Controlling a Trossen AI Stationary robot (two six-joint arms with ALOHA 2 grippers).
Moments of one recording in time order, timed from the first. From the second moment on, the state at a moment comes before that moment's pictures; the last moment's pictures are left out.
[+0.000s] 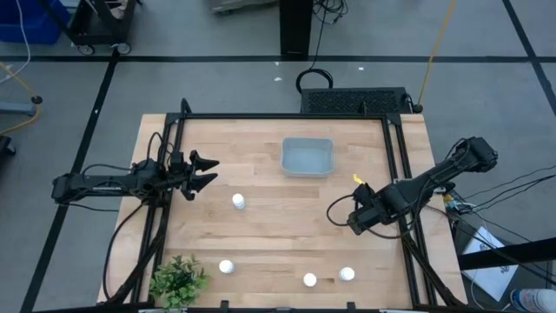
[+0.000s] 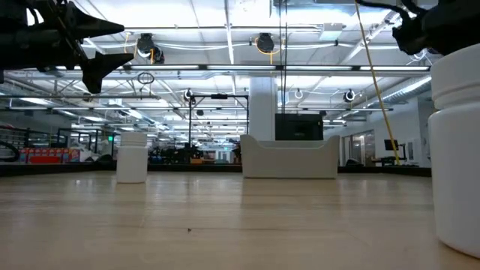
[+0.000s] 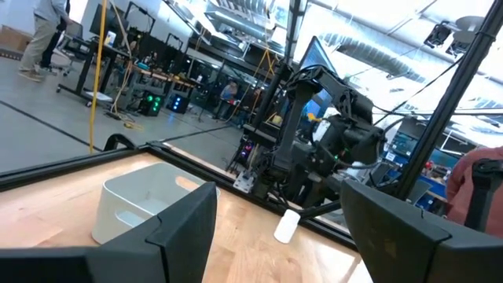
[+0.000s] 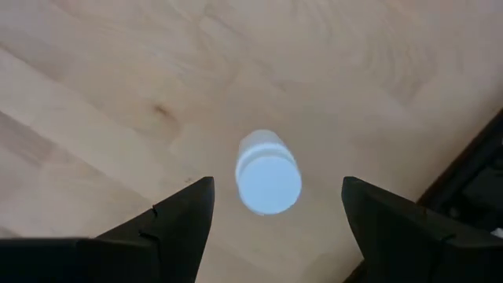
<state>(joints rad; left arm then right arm) 0.08 0.24 0.02 0.43 -0.05 -0.42 0.47 1.30 0.96 -1.25 0.10 1.42</state>
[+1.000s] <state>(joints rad) 0.08 0.24 0.02 0.42 -0.06 -0.42 0.47 1.30 0.74 -0.98 0.02 1.41</state>
